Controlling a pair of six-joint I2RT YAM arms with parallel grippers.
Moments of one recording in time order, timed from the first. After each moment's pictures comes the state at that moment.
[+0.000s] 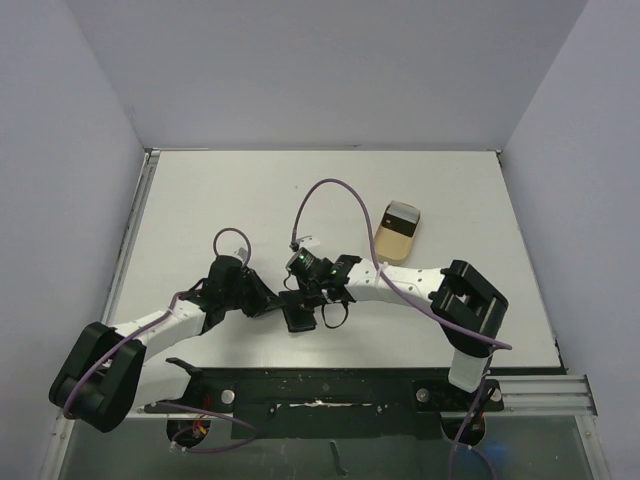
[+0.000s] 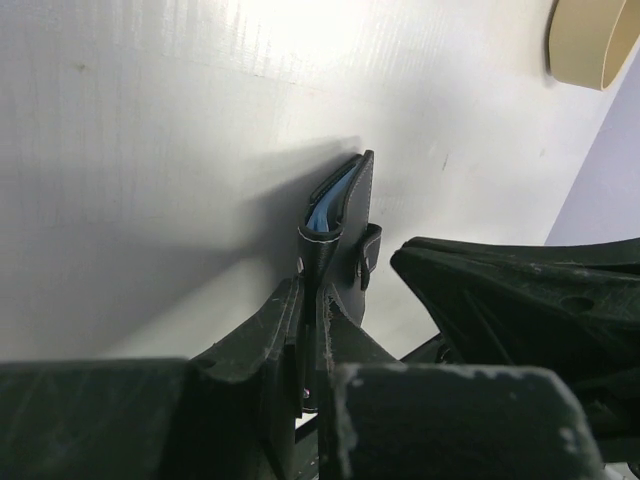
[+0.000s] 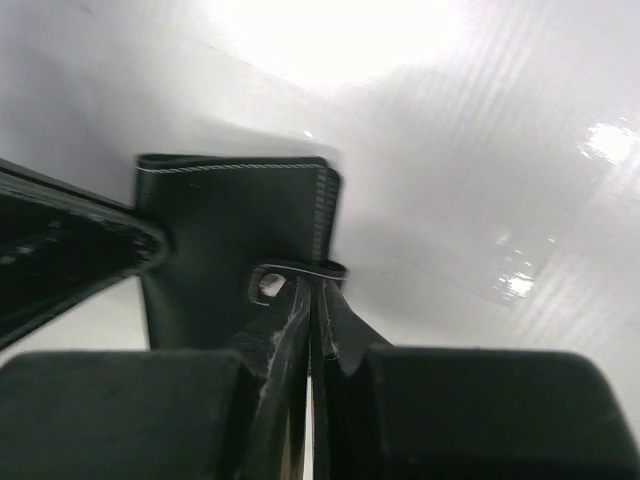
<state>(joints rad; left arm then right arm) -0.46 1.22 0.38 0.06 0.32 -1.05 1.02 1.79 1.20 -0.46 0.18 0.60</state>
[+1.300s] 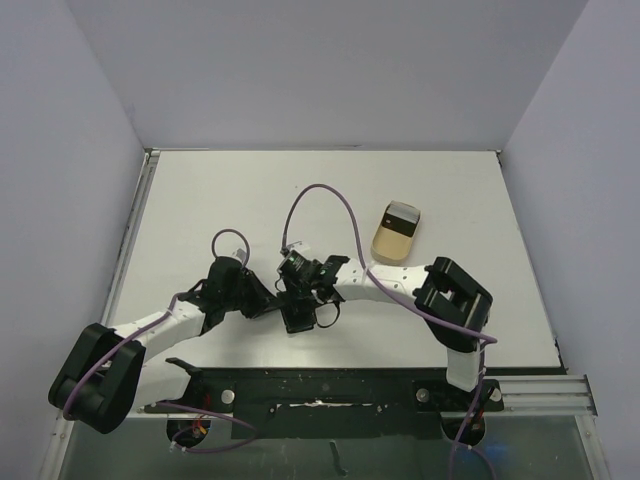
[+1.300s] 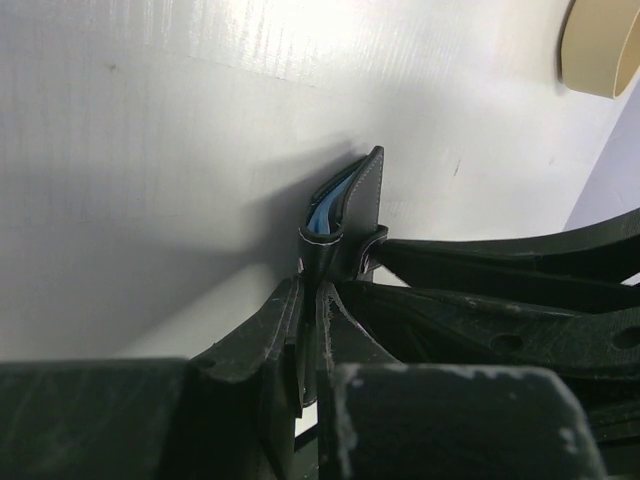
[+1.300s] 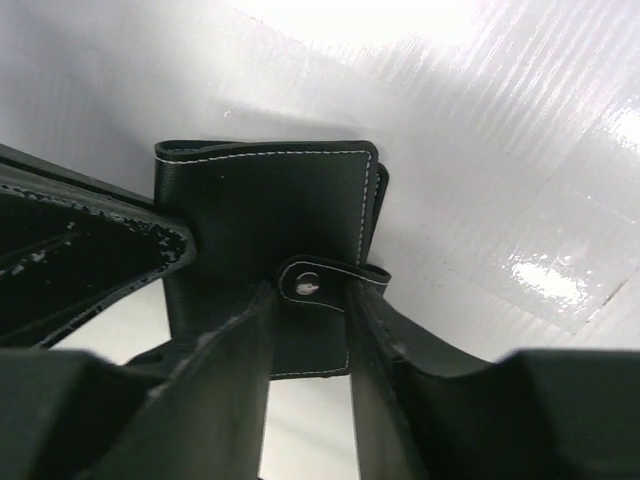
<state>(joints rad) -0.46 1.21 0.37 0.04 0.30 -1.04 1.04 1.87 1.26 -0.50 0.13 0.59</state>
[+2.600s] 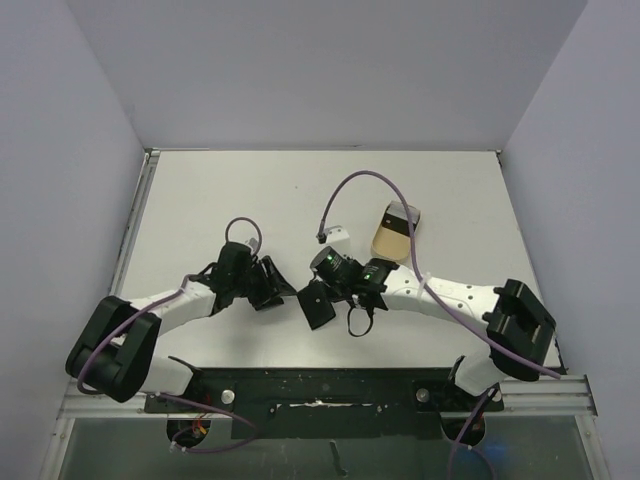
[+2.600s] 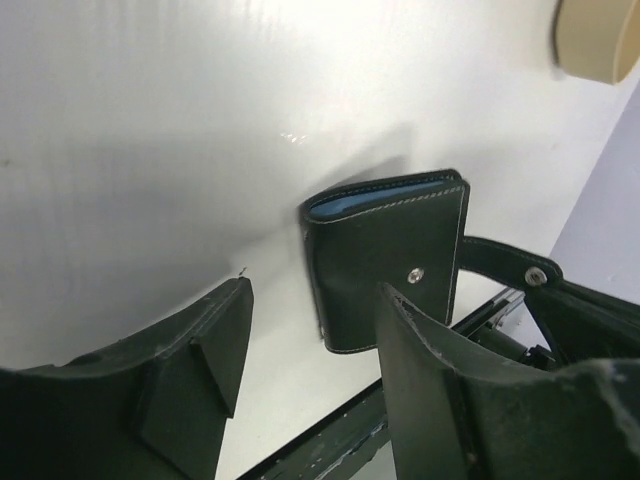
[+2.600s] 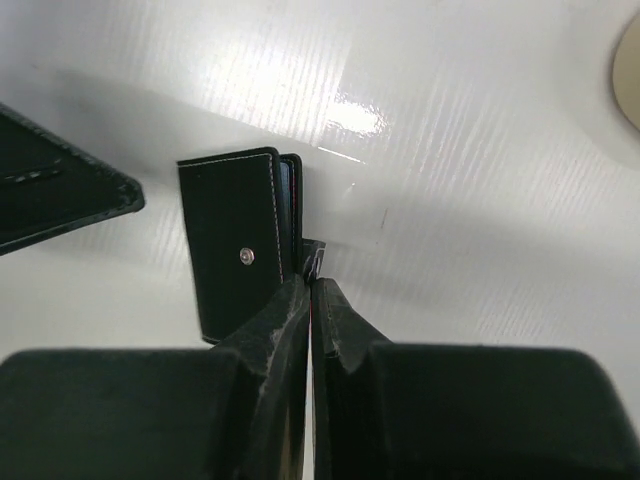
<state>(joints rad) -0.46 1.38 0.50 0.02 0.36 -0.98 1.02 1.56 1.06 -0.52 0.39 0.59</state>
